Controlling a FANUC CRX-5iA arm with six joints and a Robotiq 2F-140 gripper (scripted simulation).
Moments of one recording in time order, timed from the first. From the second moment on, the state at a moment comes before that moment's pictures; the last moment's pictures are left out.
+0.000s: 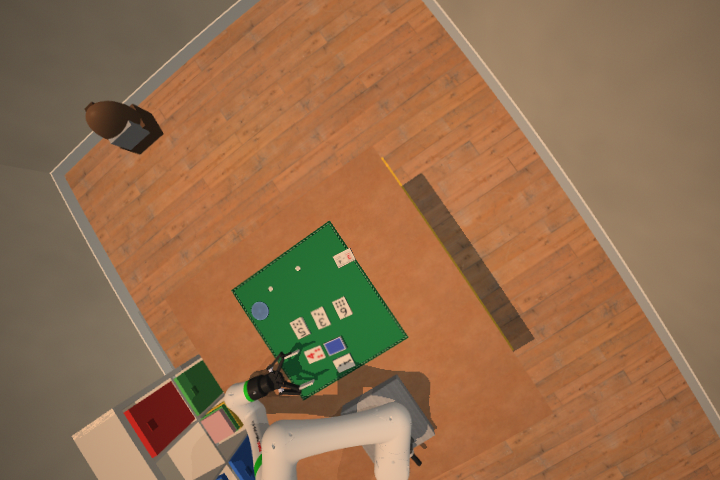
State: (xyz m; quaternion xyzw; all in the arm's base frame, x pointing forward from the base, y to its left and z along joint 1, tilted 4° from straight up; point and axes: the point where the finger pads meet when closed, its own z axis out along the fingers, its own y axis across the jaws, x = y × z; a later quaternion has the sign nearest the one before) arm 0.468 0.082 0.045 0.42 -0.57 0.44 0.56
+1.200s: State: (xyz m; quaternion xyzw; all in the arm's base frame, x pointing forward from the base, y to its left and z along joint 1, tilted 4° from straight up) arm 0.468 0.085 0.100 0.43 -0.59 0.42 0.54
